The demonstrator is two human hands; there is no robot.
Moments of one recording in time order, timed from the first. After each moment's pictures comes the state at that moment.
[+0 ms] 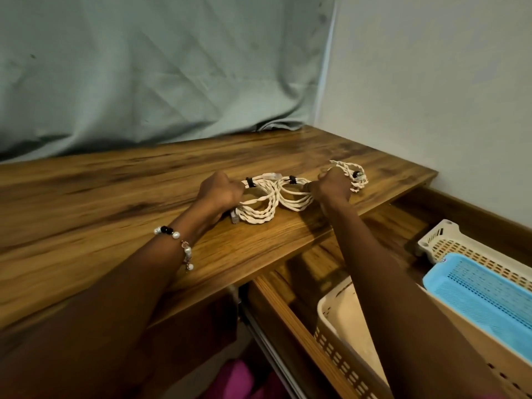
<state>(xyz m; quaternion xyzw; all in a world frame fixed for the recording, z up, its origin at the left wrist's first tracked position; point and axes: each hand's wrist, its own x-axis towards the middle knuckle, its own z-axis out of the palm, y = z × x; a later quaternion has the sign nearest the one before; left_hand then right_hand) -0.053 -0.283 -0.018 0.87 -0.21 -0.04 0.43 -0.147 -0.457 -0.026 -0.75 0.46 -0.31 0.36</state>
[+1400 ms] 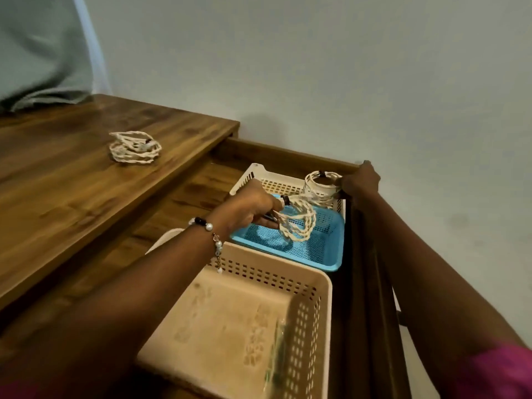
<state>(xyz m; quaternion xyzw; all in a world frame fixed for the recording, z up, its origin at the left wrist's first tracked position) -0.342 -0.520 -0.067 0.66 -0.44 -0.48 0.37 -0.532 -0.617 -0.066 -0.54 0.69 -0.41 0.26</state>
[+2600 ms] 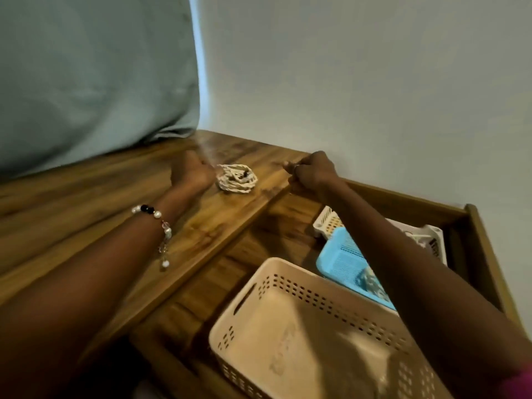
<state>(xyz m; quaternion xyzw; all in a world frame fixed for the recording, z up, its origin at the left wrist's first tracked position) -0.098 -0.462 -0.001 0.83 -0.33 0.00 0.44 -0.296 -0.571 0.002 -0.71 0.43 -0.36 0.42</state>
